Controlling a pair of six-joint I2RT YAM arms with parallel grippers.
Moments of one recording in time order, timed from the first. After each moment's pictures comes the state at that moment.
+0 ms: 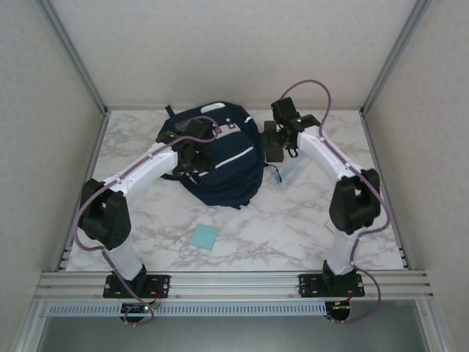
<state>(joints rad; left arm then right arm) -0.55 1.74 1.46 -0.93 -0.12 -0.63 0.41 1.90 1.69 -0.85 0.19 0.21</state>
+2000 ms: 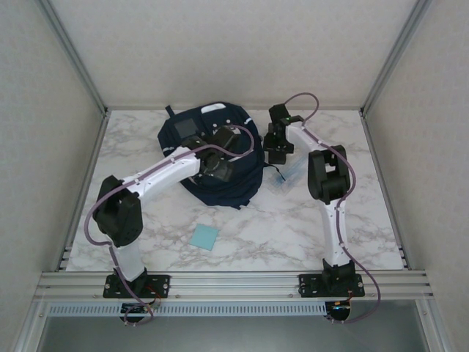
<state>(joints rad) -0.74 1.82 1.56 -0.91 -0.29 -0.26 0.31 2.32 1.92 -0.80 0.08 0.33</state>
